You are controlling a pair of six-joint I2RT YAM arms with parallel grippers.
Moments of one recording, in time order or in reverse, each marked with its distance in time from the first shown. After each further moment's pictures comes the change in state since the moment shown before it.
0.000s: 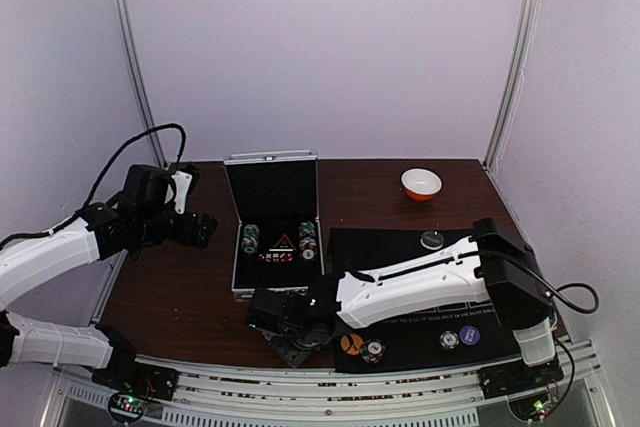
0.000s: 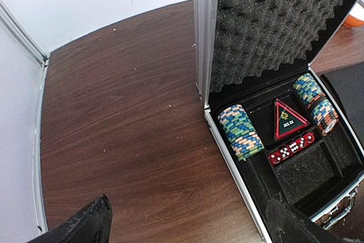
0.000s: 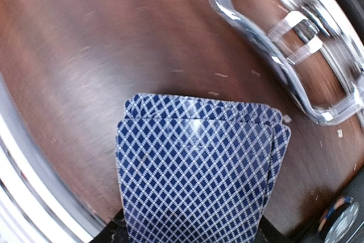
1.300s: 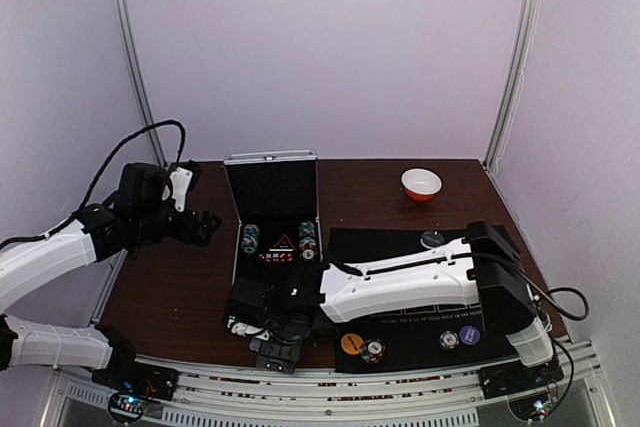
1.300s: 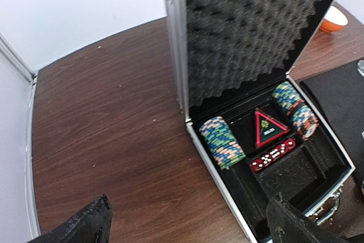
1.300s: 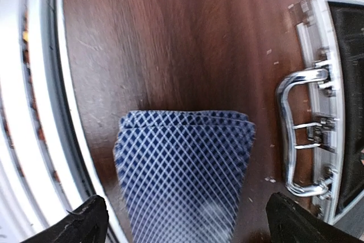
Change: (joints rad) left arm 0.000 -0.026 -0.004 0.036 0.070 0.029; right arm 0.006 0.082 0.233 -0.146 -0.001 -0.536
